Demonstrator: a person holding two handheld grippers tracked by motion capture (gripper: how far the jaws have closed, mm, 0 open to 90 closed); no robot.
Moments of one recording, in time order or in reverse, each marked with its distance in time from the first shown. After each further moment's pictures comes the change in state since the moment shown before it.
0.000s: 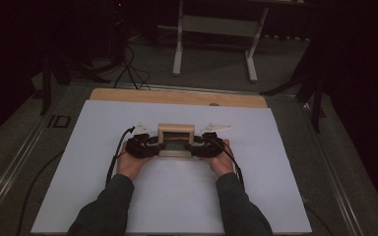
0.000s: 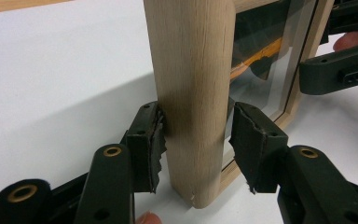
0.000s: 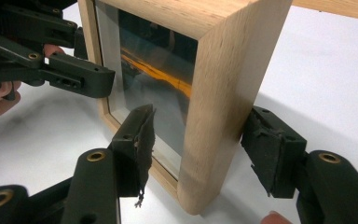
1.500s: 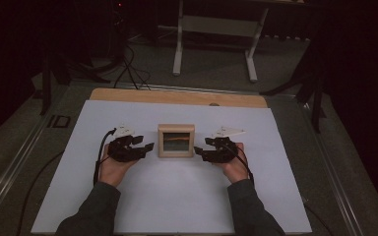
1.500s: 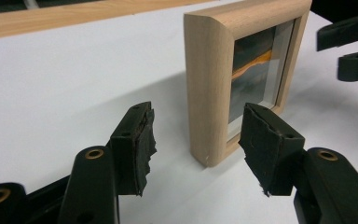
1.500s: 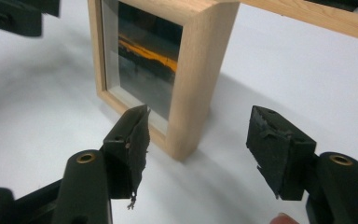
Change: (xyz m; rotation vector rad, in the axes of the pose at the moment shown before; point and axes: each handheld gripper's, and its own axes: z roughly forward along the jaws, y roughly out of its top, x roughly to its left) left arm -0.001 -0.005 -0.067 -0.046 0.086 -0.018; right arm 0.004 -0.007 -0.050 0.012 -0.074 -0.052
